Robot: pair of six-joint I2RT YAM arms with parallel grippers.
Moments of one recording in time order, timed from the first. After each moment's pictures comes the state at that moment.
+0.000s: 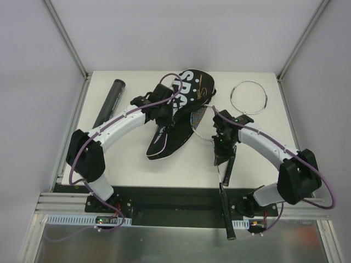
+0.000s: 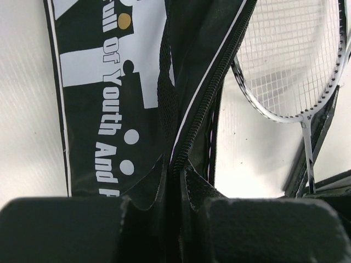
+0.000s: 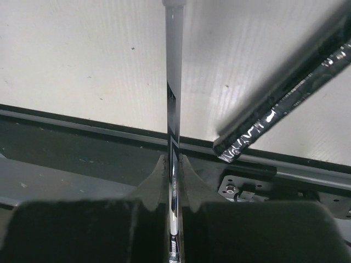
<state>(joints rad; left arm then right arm) -0.63 1.67 1.43 -0.72 0.05 -0.58 0.55 1.42 1.03 -1.09 -0.18 0.48</state>
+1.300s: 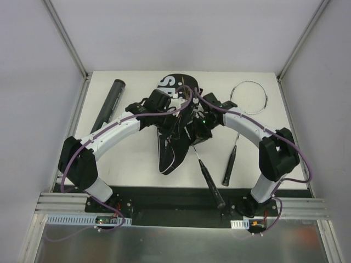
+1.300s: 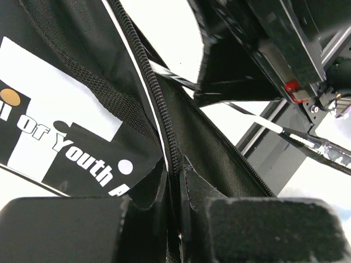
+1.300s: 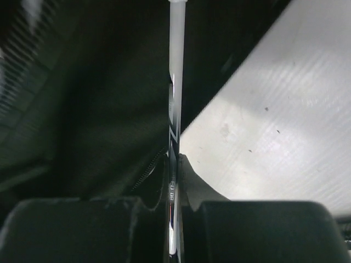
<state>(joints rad) -0.65 1.56 1.29 -0.66 0.46 -0.18 0.58 1.70 1.26 -0.82 -0.45 0.42</state>
